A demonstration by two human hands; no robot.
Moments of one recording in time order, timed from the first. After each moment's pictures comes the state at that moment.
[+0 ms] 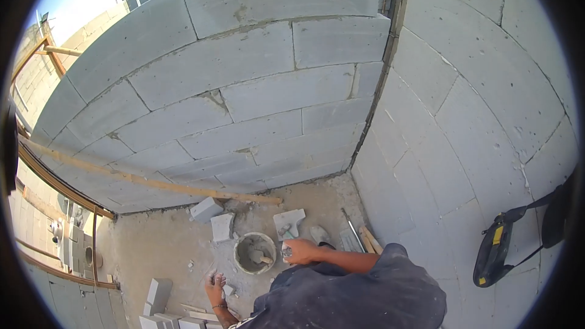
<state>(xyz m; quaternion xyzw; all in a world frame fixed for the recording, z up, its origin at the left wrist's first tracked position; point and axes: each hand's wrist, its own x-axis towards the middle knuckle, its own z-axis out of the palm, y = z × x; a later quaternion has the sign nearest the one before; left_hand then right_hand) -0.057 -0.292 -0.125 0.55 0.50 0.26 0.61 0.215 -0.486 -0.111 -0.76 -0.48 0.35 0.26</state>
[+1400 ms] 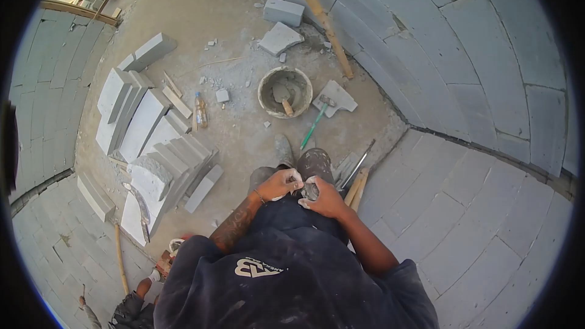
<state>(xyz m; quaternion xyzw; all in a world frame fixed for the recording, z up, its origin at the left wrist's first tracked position) -0.023 -0.431 -0.176 0.47 0.35 0.05 0.81 0.158 -0.494 -0.113 -0.63 -0.52 0.56 0.13</state>
